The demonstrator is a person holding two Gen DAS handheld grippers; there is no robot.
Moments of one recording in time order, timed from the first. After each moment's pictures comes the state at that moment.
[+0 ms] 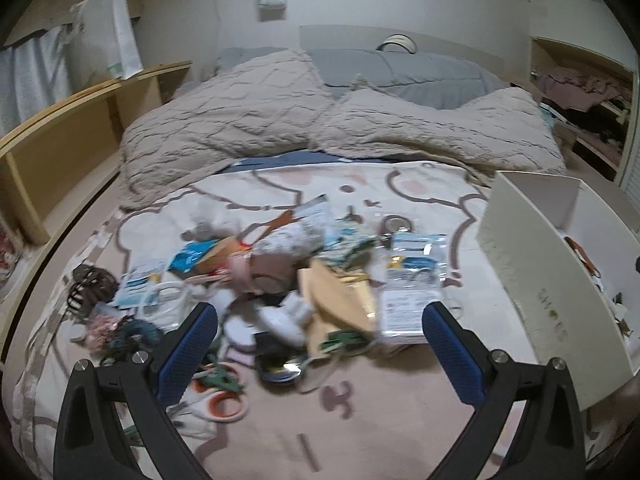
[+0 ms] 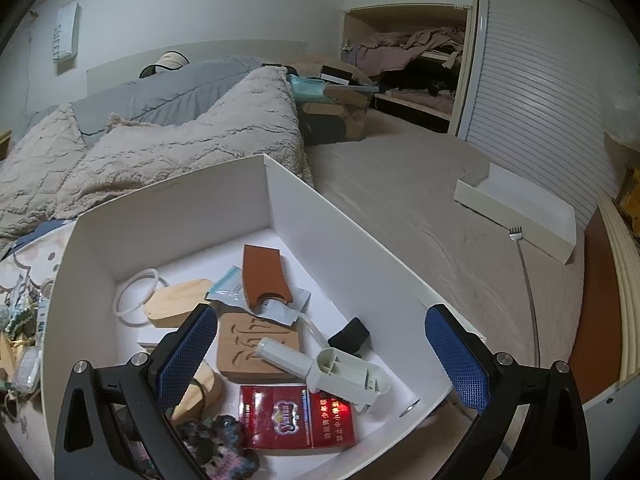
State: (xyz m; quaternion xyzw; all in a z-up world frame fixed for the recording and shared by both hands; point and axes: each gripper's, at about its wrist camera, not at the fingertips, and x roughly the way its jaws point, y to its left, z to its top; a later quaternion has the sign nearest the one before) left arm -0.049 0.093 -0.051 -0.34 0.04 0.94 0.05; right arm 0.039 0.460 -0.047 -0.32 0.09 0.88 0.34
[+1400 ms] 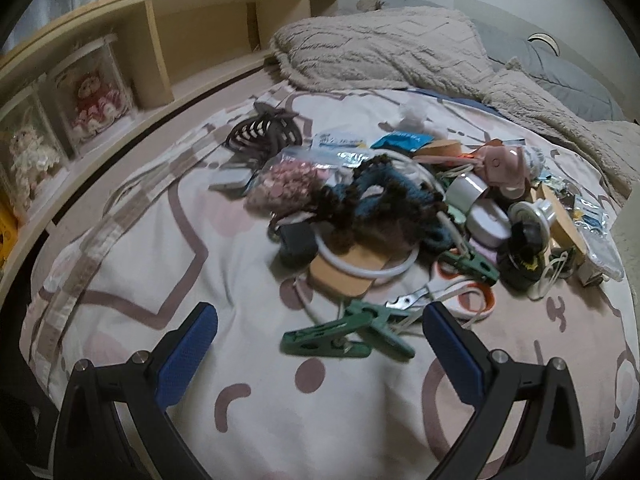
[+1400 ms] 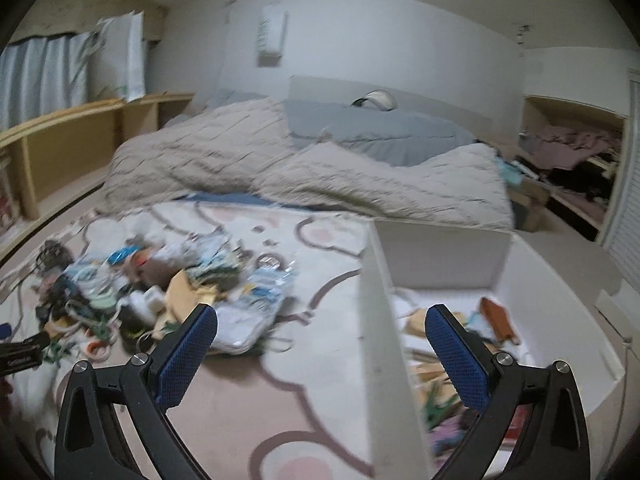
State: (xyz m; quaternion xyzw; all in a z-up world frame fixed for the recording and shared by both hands) left arm -0.001 -0.079 -0.126 -0.42 -0.04 0.90 -0.14; right arm 0.015 0.253 -0.037 -0.27 -0.03 0.96 0.05
